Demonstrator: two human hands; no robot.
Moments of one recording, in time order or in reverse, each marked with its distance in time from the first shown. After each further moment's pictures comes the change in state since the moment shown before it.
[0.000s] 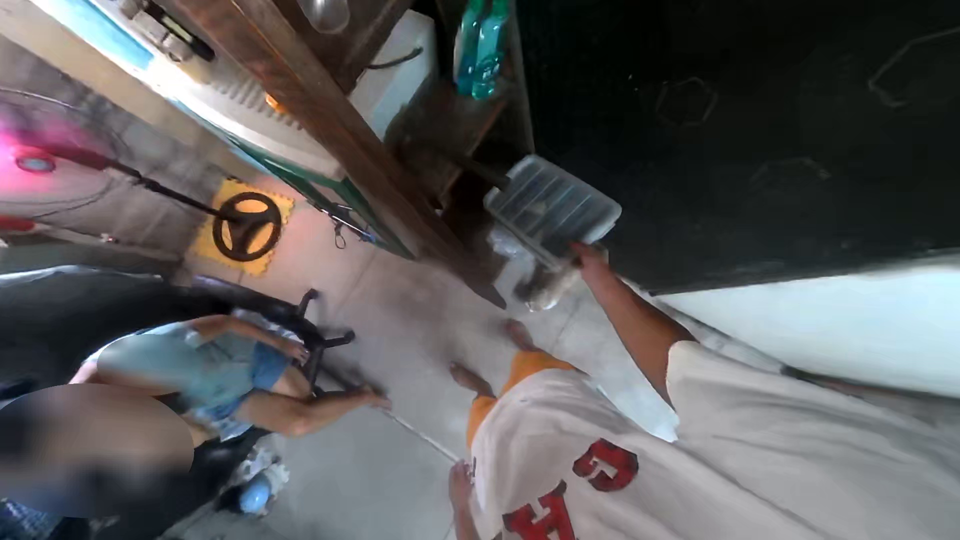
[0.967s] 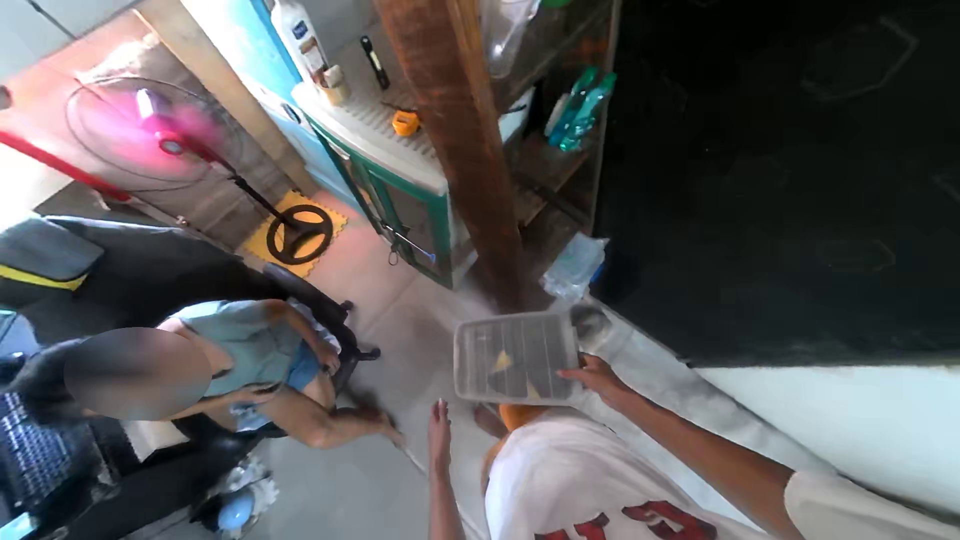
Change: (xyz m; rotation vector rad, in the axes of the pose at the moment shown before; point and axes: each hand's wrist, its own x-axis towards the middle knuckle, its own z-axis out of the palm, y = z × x) left_hand 0.103 0.194 -0.134 -0.209 -0.046 0.374; right_hand -0.273 0.096 0.051 -0.803 -0.499 -0.084
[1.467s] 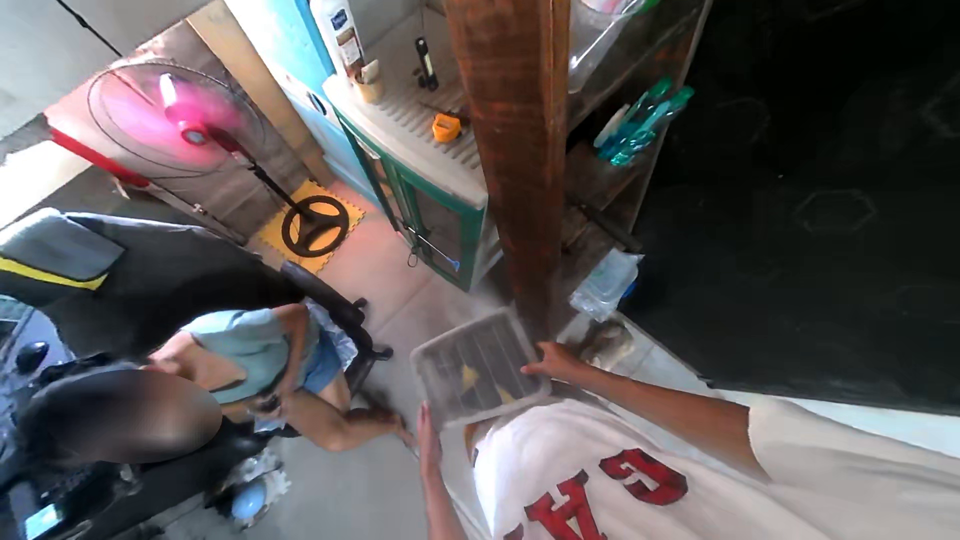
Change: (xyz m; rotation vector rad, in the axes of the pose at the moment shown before) left_hand 0.050 0.062 -0.061 -0.287 0.112 0.041; right_hand 0.055 -0.159 0.094 -0.345 -0.333 -0.210
